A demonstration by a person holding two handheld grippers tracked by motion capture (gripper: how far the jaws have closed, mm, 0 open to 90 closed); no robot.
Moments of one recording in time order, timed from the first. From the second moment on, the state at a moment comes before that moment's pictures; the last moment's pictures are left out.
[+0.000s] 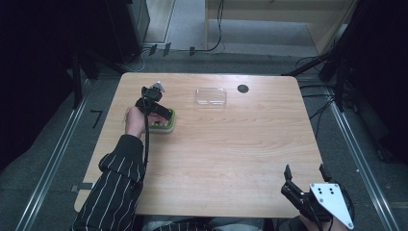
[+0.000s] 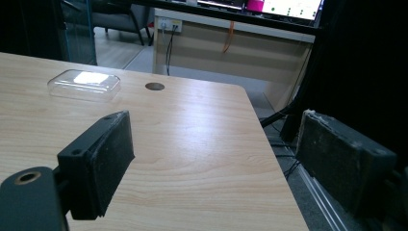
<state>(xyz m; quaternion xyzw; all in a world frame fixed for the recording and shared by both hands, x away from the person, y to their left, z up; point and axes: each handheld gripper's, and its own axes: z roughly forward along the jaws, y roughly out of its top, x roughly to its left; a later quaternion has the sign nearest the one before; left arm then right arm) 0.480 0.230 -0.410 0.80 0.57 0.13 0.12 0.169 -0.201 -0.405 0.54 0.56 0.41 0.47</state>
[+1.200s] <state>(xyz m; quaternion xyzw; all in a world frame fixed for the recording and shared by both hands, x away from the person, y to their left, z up) 0.485 0.237 -0.440 0.76 0.62 0.14 0.12 0.168 -0.201 -0.405 0.54 0.56 0.41 0.48</state>
